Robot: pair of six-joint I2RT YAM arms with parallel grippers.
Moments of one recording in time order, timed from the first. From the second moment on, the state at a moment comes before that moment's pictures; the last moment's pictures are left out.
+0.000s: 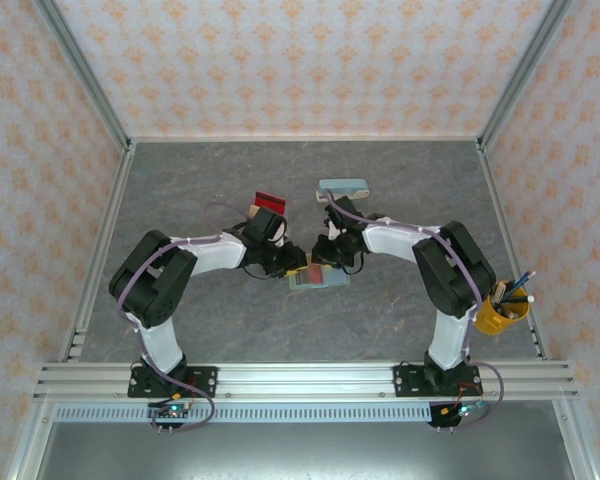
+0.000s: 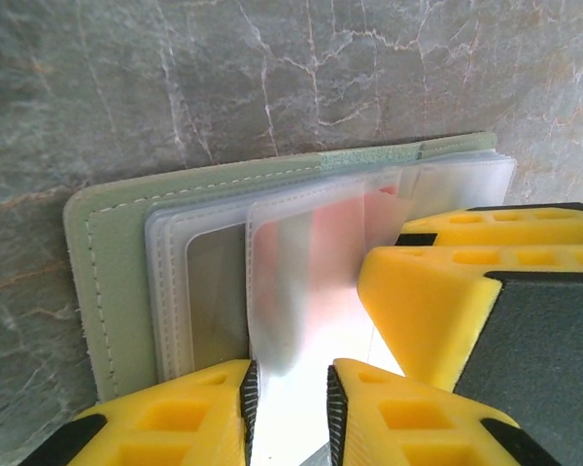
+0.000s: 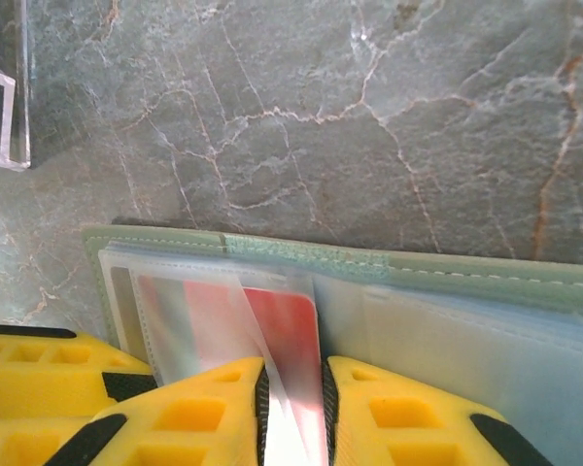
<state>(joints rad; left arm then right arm) -0.52 1.80 0.94 -0.15 0.49 -0.91 0.56 1.85 1.08 -0.39 -0.39 0.67</state>
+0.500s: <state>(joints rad) -0.51 1.73 0.87 -0.07 0.53 -0.91 0.55 1.84 1.05 -0.32 -0.43 0.72</state>
